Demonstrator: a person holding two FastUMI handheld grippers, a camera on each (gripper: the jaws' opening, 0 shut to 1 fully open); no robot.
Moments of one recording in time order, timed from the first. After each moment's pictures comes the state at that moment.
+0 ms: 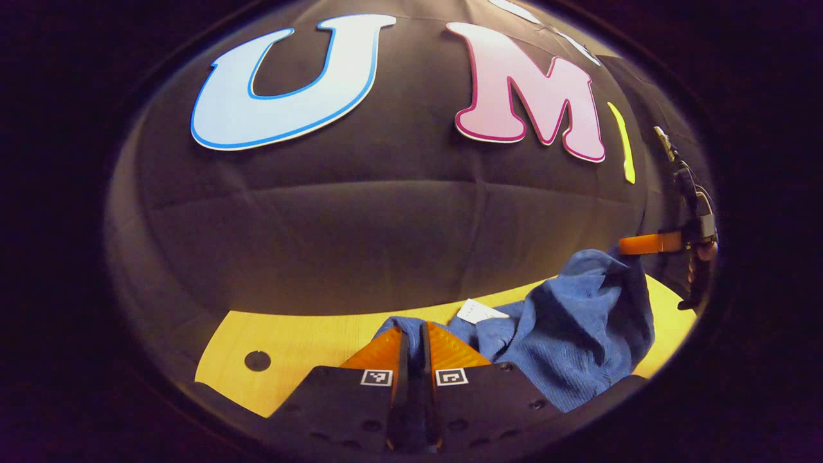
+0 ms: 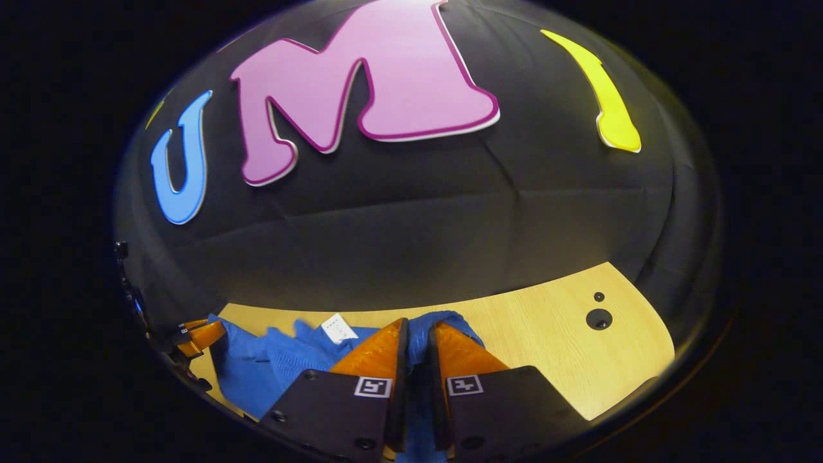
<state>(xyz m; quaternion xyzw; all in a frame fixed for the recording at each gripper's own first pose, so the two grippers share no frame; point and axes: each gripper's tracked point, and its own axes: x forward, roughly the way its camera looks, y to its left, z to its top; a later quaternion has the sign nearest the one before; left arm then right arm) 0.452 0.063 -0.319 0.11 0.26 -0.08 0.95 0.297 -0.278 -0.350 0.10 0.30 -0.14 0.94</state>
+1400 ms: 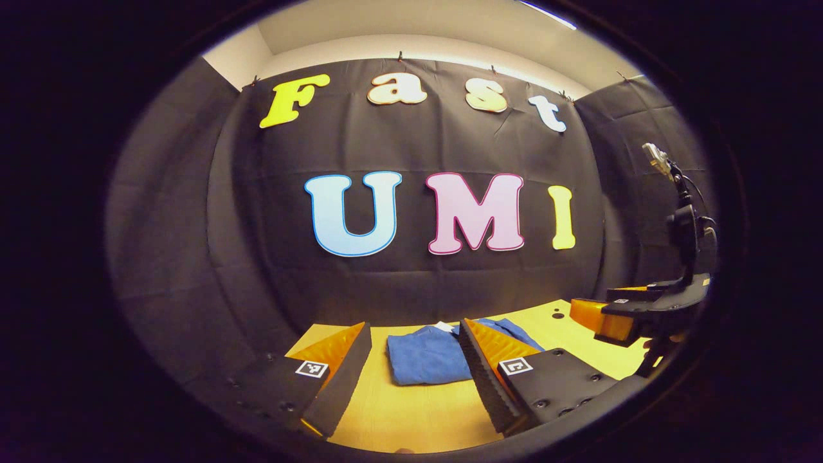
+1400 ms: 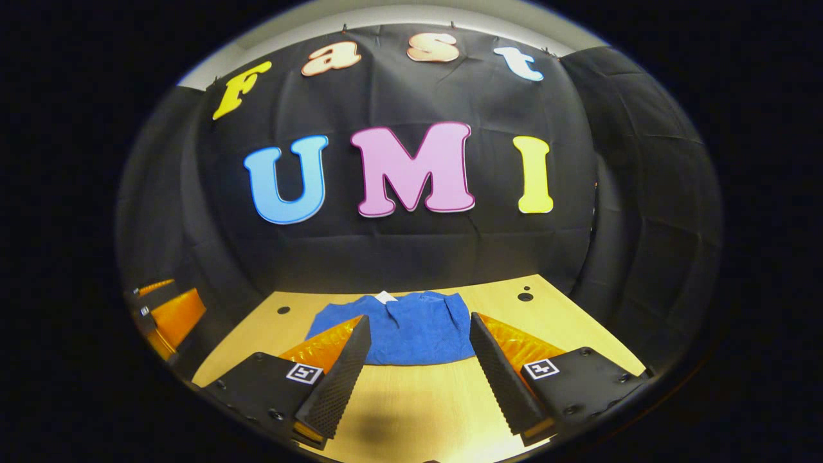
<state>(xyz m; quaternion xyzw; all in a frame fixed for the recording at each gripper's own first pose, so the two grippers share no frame) 0.012 0.010 -0.083 0.09 0.11 -0.03 0.99 -0.033 -0.078 -0.106 0.04 0.18 -0.16 0.97</state>
